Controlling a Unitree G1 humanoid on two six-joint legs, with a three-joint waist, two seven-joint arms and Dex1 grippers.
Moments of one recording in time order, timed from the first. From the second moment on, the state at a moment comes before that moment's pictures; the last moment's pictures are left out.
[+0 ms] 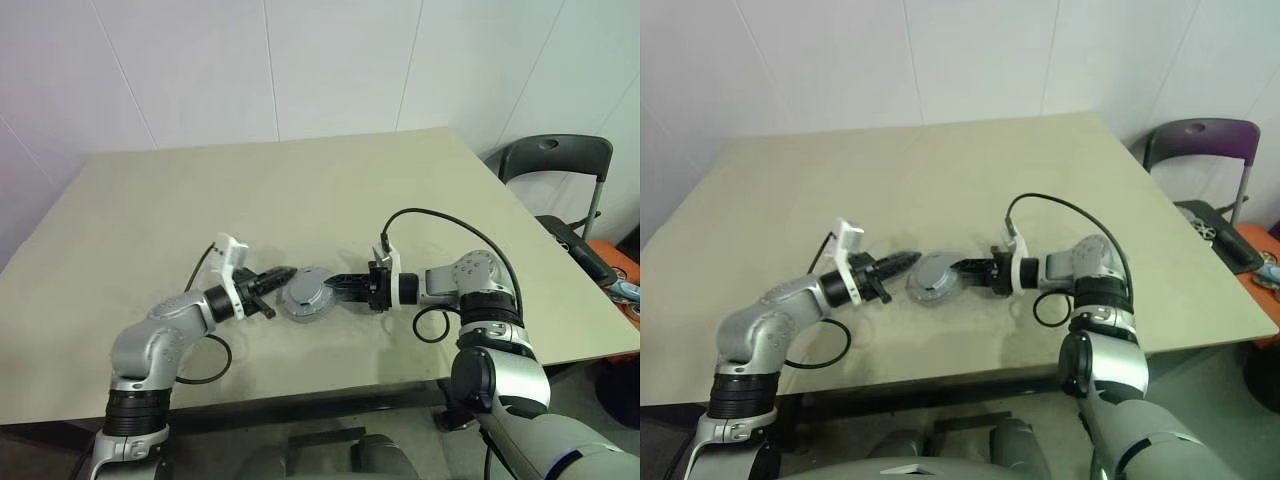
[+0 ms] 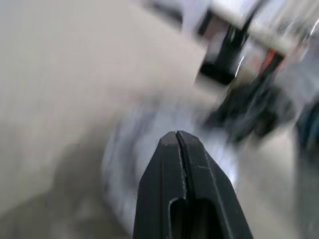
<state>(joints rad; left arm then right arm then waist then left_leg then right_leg) -0.26 0.31 0.20 -0.21 -0.66 0.86 -0.68 -0.83 -0.18 -0.42 0.67 0.56 1.61 0.63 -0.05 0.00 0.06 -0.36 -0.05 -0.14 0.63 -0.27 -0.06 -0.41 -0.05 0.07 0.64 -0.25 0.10</state>
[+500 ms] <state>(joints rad) -0.06 0.22 0.55 -0.22 -1.20 1.04 -0.40 -0.89 -0.23 -0.41 0.65 0.65 1.61 0.64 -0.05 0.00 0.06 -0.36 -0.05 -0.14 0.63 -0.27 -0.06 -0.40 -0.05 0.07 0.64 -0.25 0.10</state>
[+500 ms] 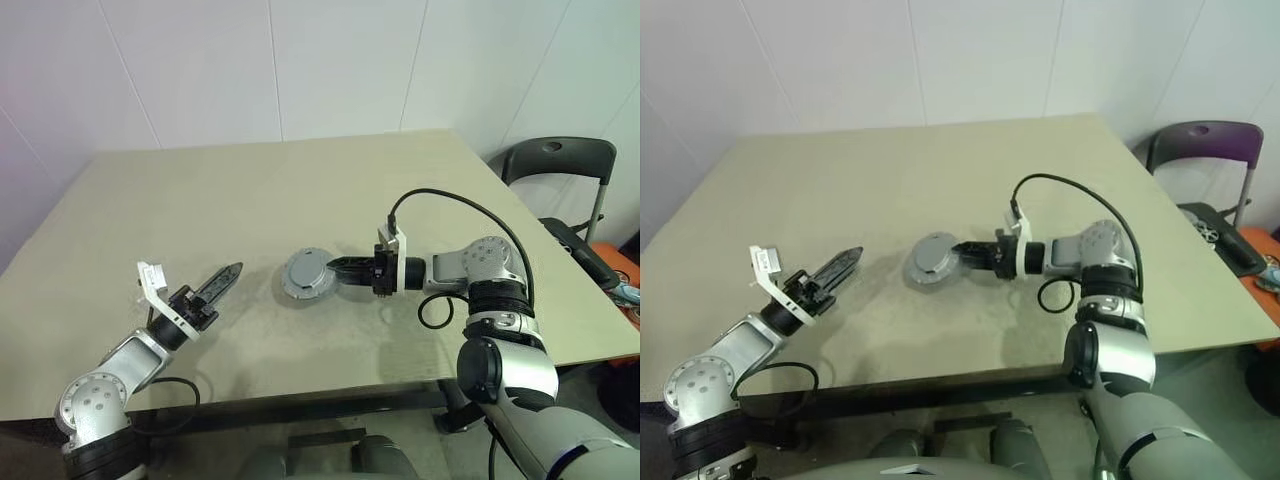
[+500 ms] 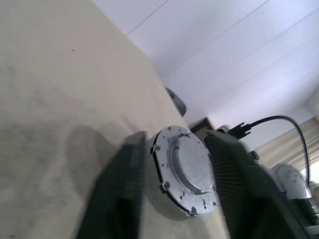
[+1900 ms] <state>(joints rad) -0.08 0.28 0.34 -0.17 -1.73 0.96 -0.19 -0.91 -0.19 -0.36 0.54 1.11 1.61 0.41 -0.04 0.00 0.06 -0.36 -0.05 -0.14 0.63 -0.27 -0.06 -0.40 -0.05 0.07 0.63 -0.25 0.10</state>
